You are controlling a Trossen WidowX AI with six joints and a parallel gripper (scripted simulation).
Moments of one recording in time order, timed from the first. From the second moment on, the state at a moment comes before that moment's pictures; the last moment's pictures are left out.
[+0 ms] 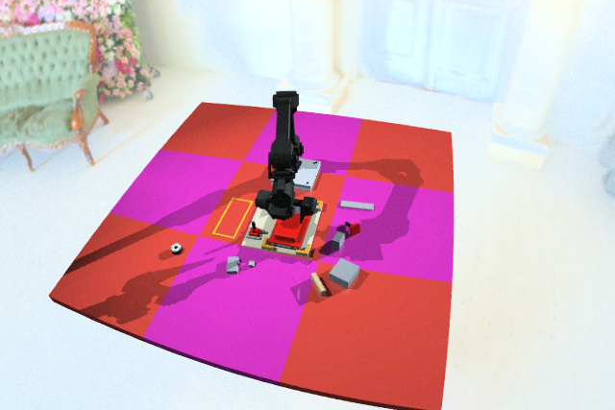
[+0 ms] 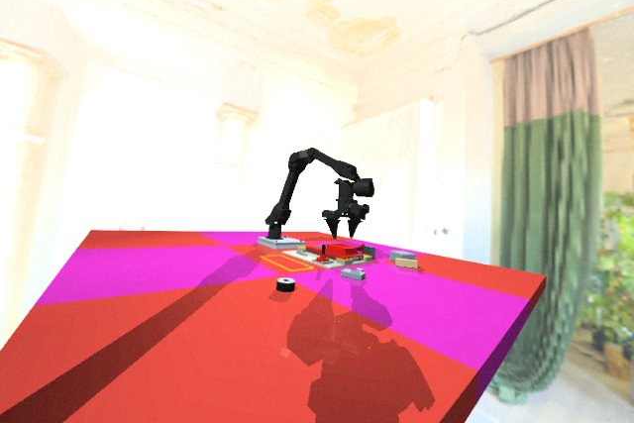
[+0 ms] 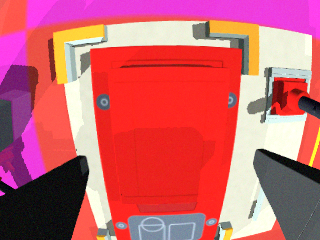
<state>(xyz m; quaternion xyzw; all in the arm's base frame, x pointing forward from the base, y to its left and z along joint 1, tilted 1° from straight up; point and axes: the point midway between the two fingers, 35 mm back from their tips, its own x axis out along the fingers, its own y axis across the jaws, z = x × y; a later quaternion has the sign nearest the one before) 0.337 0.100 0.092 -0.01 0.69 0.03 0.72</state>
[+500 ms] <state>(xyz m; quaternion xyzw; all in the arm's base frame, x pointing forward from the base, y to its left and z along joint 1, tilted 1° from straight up) 0.337 0.101 0.080 -0.01 0.69 0.03 0.72</state>
